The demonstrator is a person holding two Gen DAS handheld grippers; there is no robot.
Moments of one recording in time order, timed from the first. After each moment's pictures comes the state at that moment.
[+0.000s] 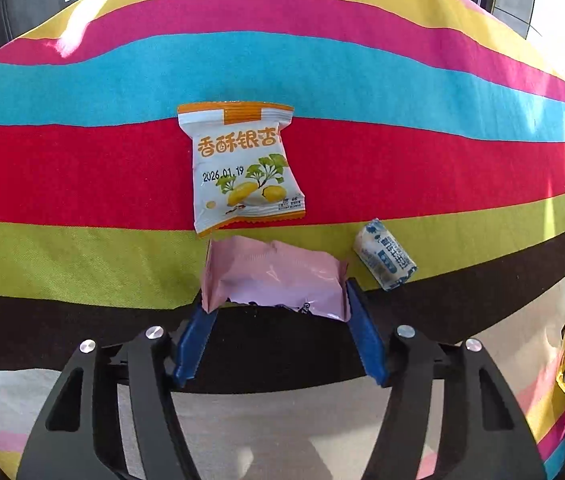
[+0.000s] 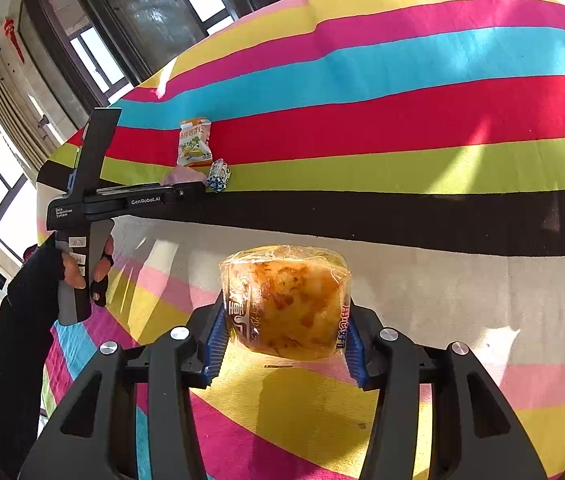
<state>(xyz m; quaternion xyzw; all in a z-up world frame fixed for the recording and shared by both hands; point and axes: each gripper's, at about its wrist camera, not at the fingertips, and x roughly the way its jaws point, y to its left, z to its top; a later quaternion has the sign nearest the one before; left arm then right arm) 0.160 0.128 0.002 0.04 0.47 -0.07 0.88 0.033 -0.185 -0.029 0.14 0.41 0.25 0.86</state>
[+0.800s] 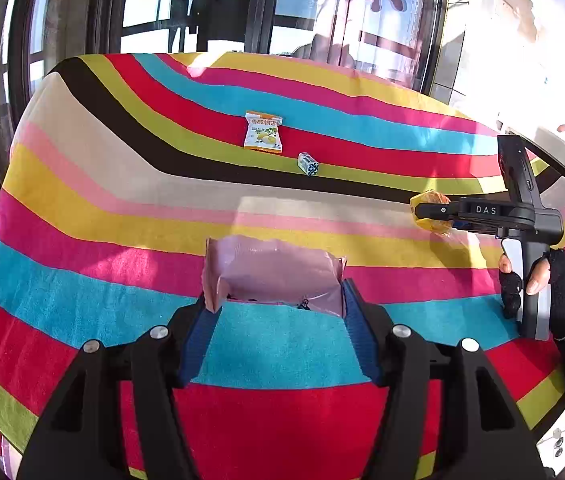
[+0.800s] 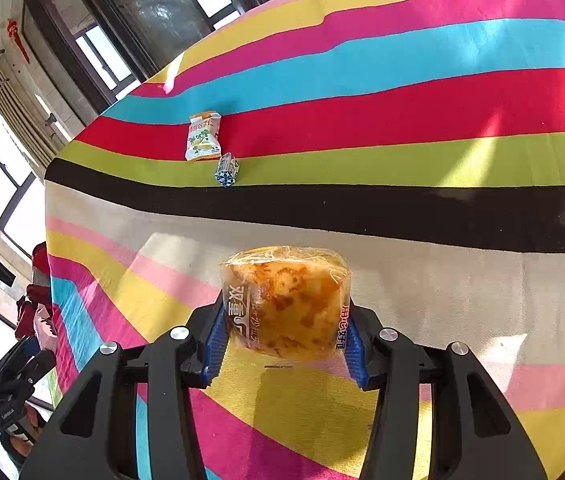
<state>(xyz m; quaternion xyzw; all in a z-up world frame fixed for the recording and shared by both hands) -0.133 0.140 0.048 -0.05 0.33 -0.05 0.94 0.037 -0.182 -0.031 0.15 0.42 0.27 0.85</state>
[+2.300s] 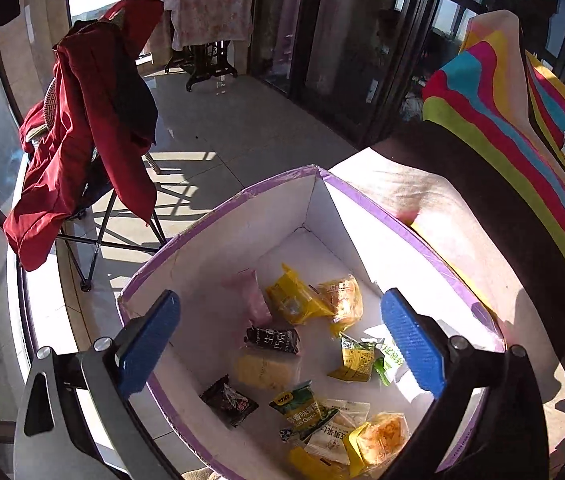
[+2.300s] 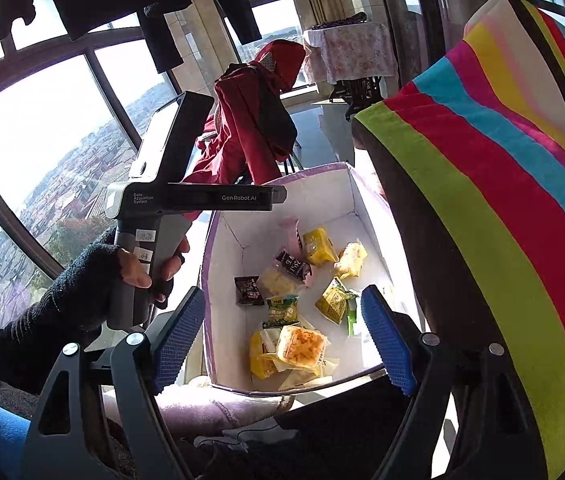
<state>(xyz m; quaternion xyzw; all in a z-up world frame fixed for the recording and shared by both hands) -0.359 0.338 -0.036 -0.23 0.40 0.35 0.81 -0.266 0.072 -0.002 -0.10 0.36 0.65 0.67</state>
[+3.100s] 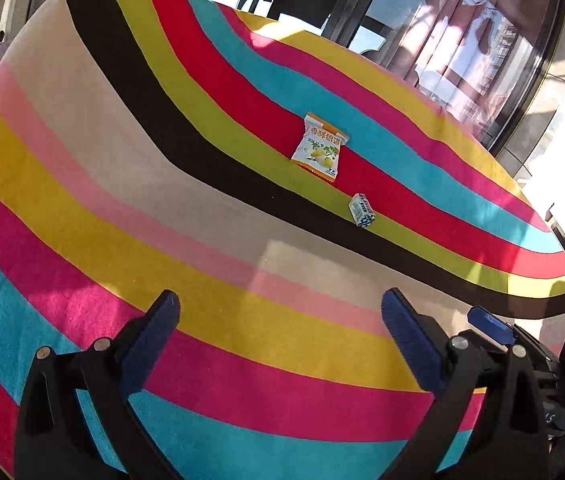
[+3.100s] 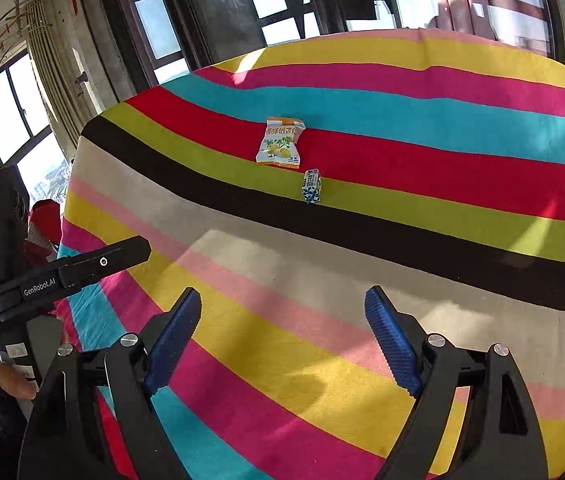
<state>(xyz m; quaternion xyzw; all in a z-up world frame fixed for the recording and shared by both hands) -0.014 0.161 0.031 -0.20 0.37 0.01 0.91 0.025 -0.100 -0.001 0.06 0.37 0.30 0.88</state>
